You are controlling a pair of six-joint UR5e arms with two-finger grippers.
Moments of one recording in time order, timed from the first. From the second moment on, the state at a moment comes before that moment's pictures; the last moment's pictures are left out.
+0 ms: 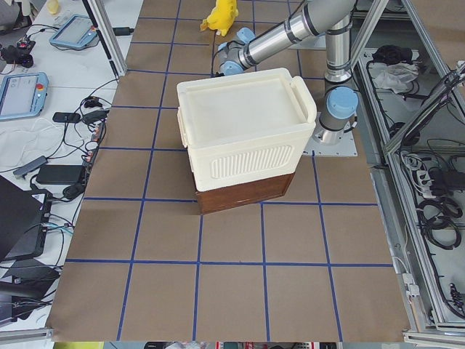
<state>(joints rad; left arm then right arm) -1.74 -1.94 -1.93 -1.81 2.79 -0.78 1.60 -1.48 1.44 -1.57 -1.58 -0.02</state>
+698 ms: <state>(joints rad) -1.67 -1.99 -1.91 -1.81 2.80 -0.78 1.60 -1.48 1.44 -1.57 -1.58 -0.02</state>
